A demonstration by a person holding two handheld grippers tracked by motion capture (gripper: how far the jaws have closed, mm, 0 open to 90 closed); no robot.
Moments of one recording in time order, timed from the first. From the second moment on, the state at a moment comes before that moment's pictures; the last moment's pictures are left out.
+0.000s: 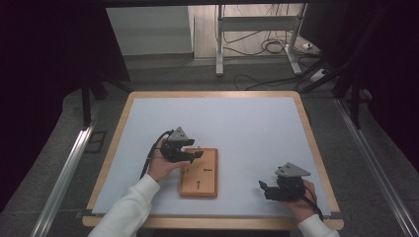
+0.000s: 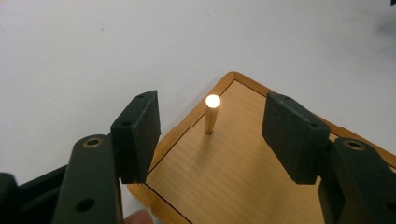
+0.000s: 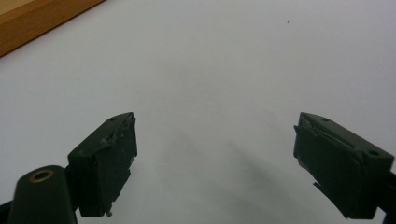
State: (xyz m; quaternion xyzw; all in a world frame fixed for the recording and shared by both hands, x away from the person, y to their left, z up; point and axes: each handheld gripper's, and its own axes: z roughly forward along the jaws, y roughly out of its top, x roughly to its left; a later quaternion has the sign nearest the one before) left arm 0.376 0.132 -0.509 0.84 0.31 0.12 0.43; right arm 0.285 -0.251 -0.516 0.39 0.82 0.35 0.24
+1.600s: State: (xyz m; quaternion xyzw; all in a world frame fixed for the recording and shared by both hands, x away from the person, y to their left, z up) left arm 0.401 0.124 -0.528 0.86 0.26 0.07 0.43; right arm 0.285 -0.243 -0.516 0.38 0.82 0.35 0.23
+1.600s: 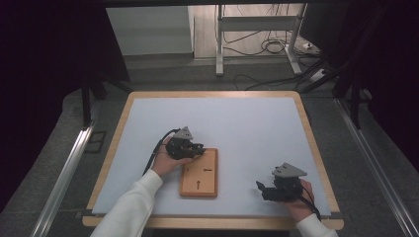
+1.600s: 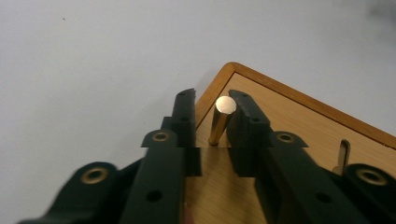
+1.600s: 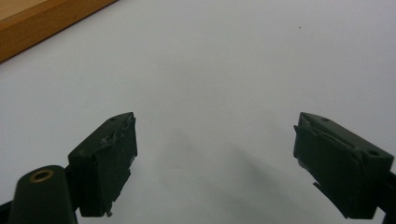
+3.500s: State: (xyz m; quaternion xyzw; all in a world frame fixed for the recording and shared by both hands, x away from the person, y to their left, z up) left arm 0.424 0.132 -0.527 0.84 0.31 -0.04 0.44; right arm 0.254 -0.096 -0.522 0.16 0.90 0.31 0.26
